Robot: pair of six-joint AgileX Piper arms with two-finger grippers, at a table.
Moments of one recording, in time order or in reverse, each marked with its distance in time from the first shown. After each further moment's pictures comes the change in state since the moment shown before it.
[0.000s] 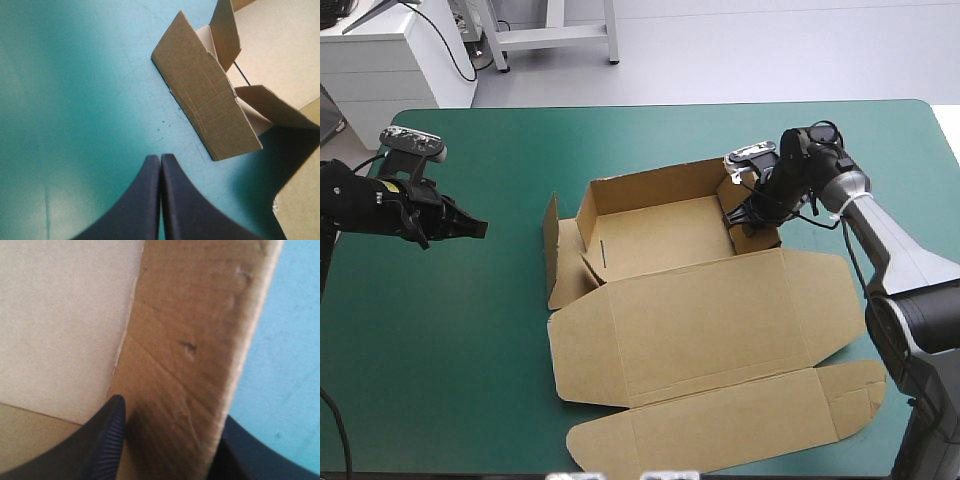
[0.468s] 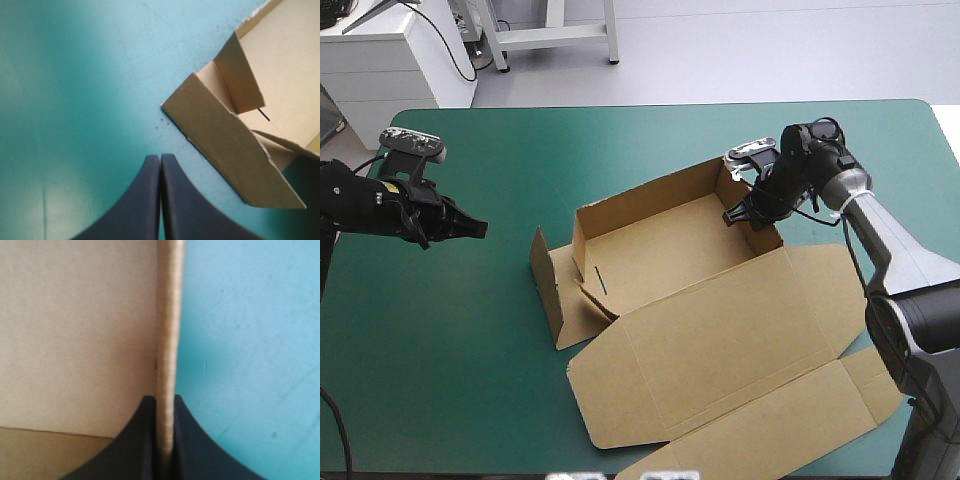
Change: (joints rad) left arm 0.000 0.000 0.001 0.000 0.006 -0.010; right arm 0.000 0.000 -0.027 0.003 0.021 -0.007
